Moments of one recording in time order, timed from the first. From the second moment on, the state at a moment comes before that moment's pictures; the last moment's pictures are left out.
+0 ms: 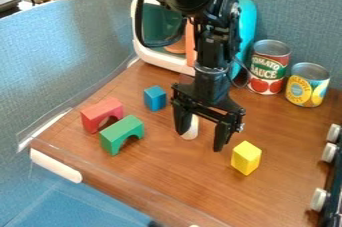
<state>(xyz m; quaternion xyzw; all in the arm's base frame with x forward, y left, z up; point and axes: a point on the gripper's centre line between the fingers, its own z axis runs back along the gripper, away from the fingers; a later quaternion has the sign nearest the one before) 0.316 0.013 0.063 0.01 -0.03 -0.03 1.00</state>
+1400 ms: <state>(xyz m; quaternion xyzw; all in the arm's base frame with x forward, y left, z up) 0.365 0.060 0.024 0.01 0.04 0.02 1.00</state>
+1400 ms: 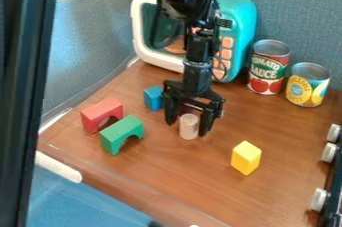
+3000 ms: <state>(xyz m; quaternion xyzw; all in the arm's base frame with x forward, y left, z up) 0.317 -0.017 0.085 -0.02 0.01 -0.10 0.99</state>
